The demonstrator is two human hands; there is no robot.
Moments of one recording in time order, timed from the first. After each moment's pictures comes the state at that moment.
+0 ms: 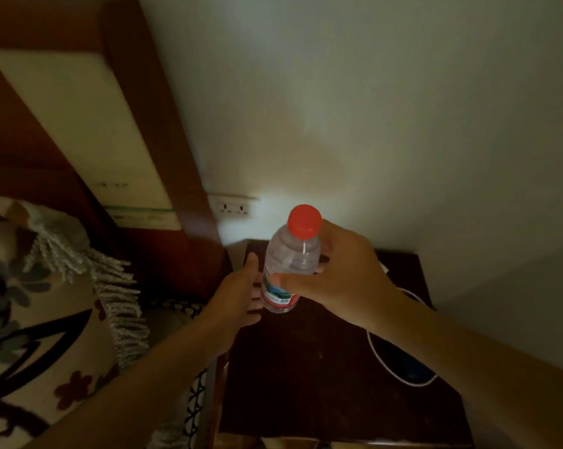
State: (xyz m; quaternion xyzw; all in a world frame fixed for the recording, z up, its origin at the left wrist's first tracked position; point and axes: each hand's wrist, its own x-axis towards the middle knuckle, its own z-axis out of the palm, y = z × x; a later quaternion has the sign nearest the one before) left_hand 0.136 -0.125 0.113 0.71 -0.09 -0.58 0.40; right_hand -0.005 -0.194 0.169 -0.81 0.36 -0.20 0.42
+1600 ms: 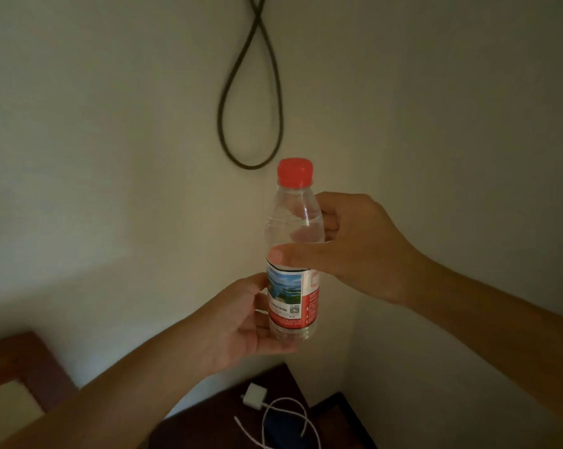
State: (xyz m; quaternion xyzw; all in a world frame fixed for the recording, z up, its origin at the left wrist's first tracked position) left_hand -0.071 -0.137 0.509 0.52 -0.34 -0.70 0.36; right_hand -0.238 -0.130 0.582 -0.73 0.47 -0.41 0.28
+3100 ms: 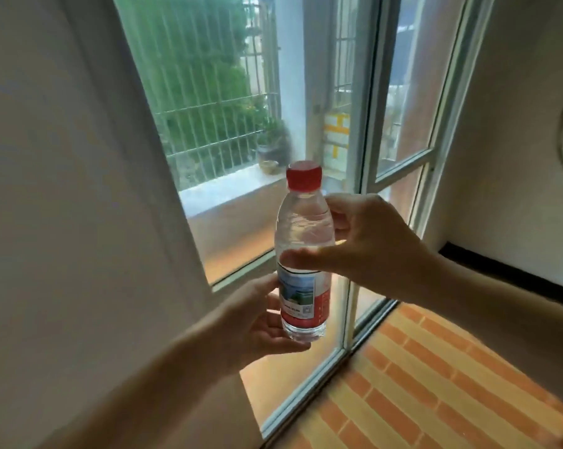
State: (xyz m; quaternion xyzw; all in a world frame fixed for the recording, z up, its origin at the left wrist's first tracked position) left_hand -0.674 0.495 0.483 0.01 -0.64 -0.67 -0.37; right_hand -0.633 0.664 0.544 -0.14 0.87 -0.43 -0.19
